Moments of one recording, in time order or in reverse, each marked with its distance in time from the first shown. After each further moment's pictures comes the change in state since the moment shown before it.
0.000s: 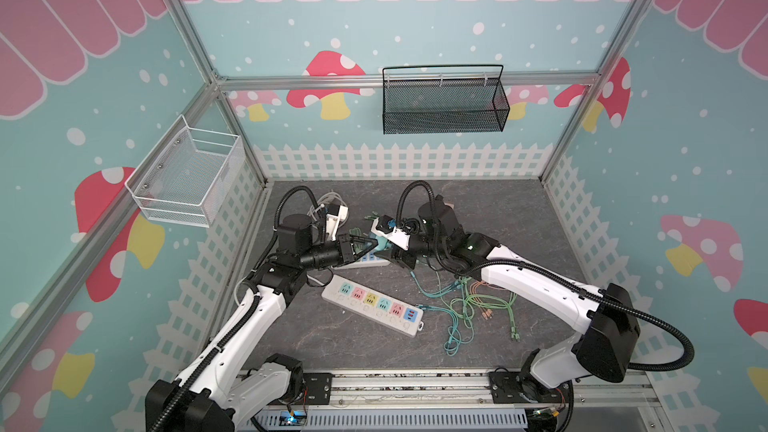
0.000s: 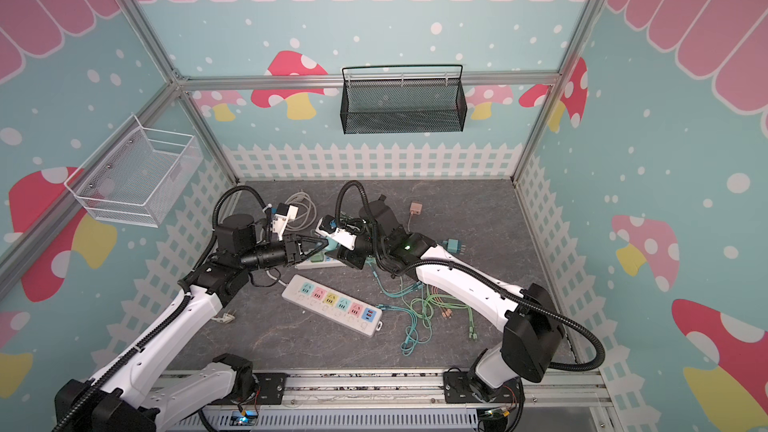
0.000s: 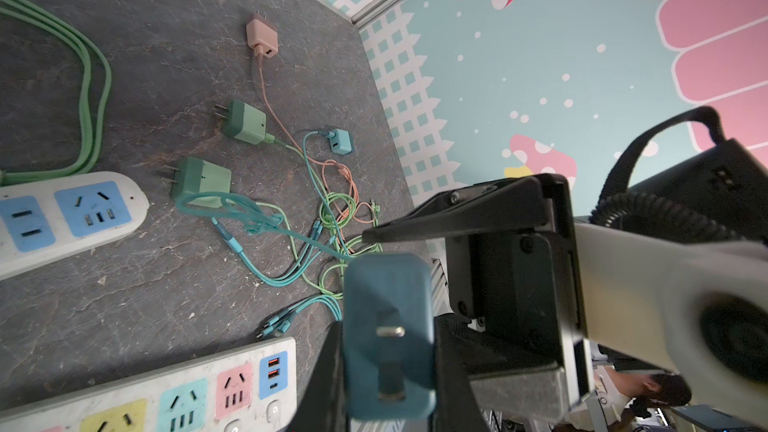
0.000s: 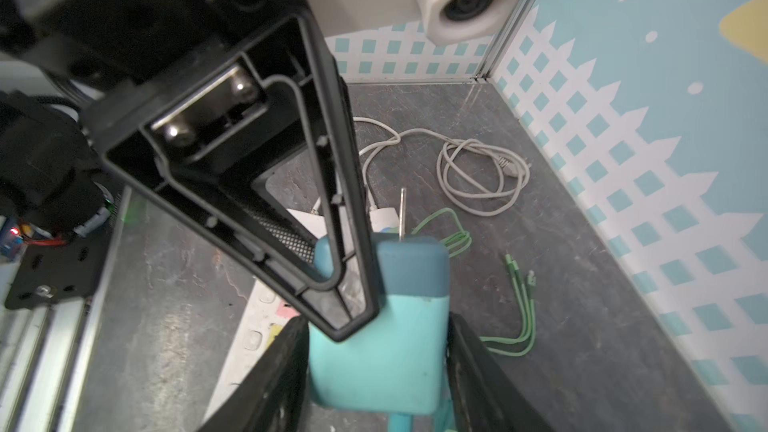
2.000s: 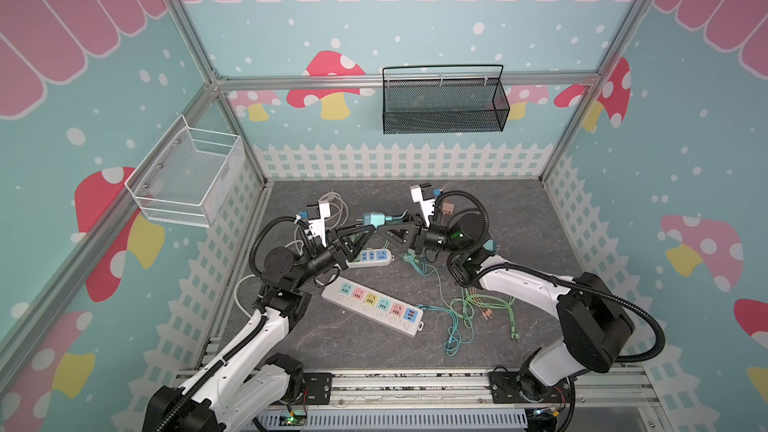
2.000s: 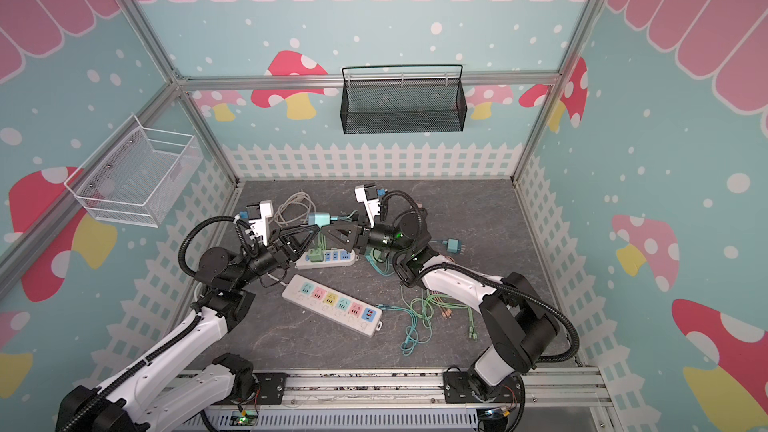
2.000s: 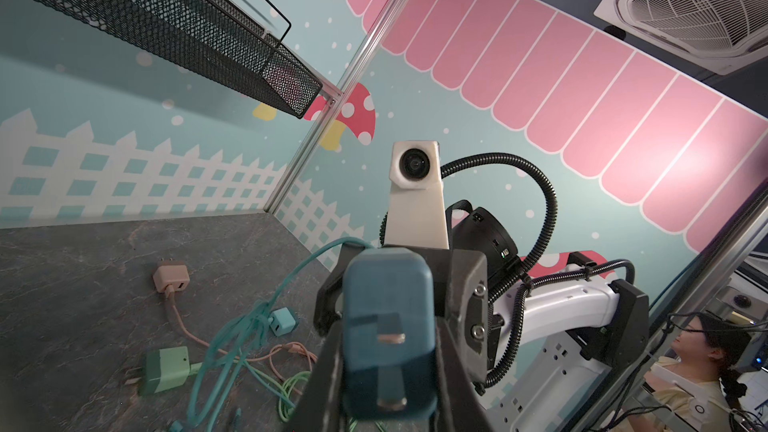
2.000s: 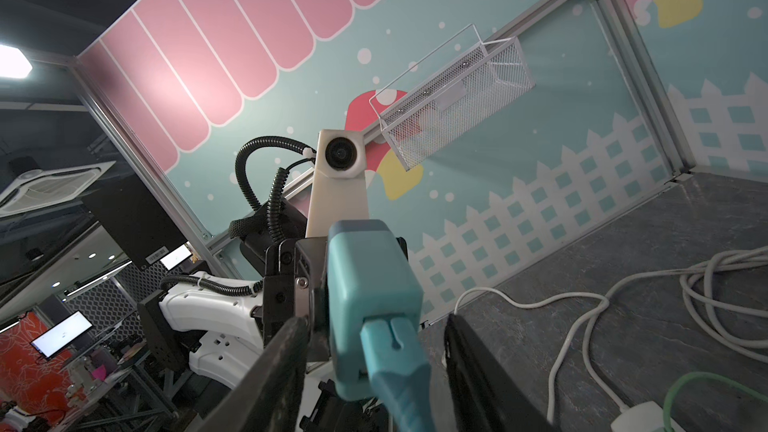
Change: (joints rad) left arm -0.078 -0.104 -0.280 0.935 -0.140 -0.081; right arm -0.134 0.060 -0.309 1.231 -0.424 1.256
